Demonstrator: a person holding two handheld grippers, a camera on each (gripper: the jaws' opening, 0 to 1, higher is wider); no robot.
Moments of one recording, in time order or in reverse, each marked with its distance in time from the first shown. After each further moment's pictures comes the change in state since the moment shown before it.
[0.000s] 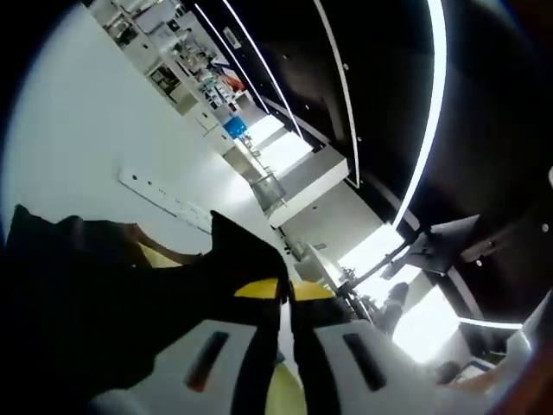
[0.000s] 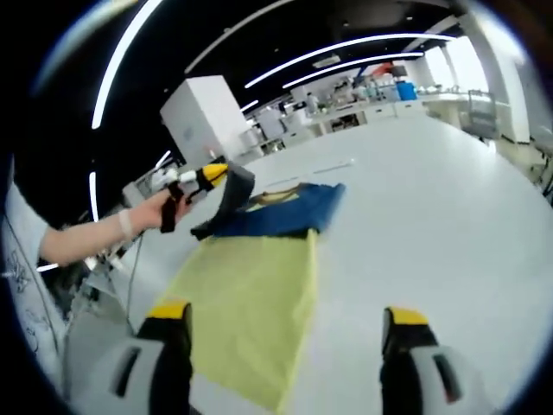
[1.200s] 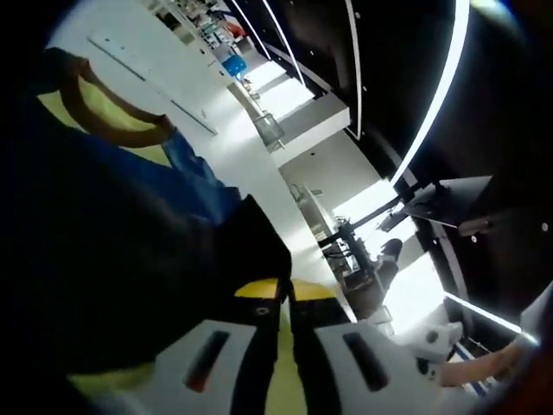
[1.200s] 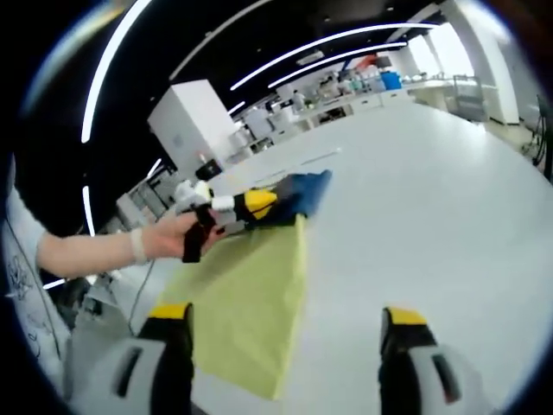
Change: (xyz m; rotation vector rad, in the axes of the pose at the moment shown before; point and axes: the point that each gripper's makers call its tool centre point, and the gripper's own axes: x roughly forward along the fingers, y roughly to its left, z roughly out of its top) left arm 0.056 -0.002 -0.159 -0.054 0.287 0.002; right arm -0.002 -0.008 -0.019 0.076 0.008 -0.018
